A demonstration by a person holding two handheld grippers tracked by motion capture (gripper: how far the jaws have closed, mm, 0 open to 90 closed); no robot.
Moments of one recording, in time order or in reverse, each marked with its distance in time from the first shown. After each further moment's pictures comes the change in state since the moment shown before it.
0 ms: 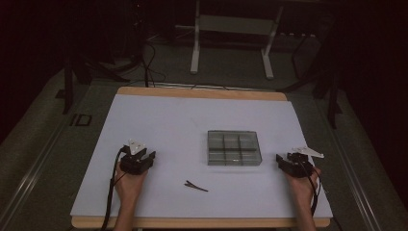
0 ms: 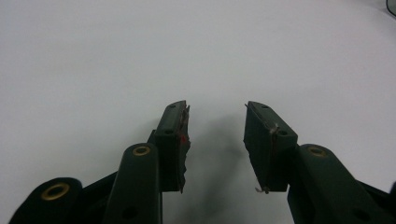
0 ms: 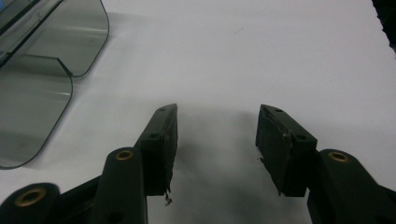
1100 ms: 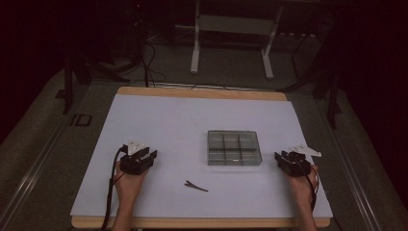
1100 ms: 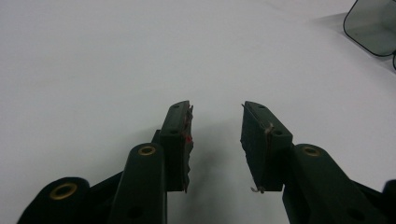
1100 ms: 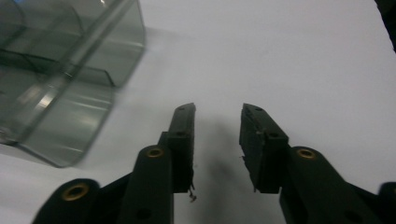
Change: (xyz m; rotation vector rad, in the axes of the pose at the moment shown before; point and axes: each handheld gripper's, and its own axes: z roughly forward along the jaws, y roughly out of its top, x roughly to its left) left arm 0.000 0.004 -0.008 -0.039 -0.072 -0.024; right arm 0.014 0.010 -0.010 -0.031 0.039 -0.071
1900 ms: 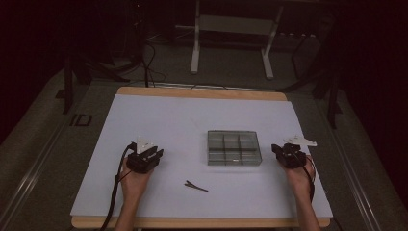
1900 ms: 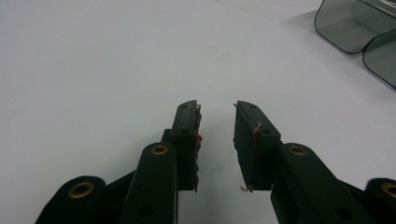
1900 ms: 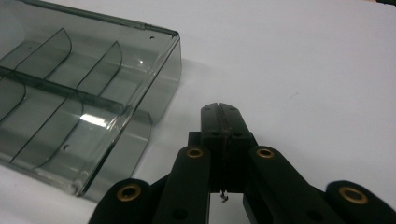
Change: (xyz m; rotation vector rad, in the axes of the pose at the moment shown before) left arm -0.020 0.015 0.005 0.016 -0.031 0.075; right arm 0.011 0.031 0.004 0.002 0.074 -0.058
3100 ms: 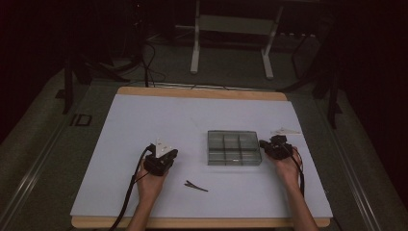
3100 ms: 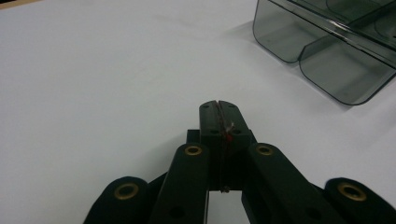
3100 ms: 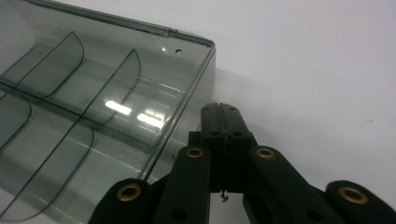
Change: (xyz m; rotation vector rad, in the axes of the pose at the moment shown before) left arm -0.043 0.008 0.015 -0.025 -0.065 0.087; right arm 0.008 0.015 0.046 0.063 0.113 0.014
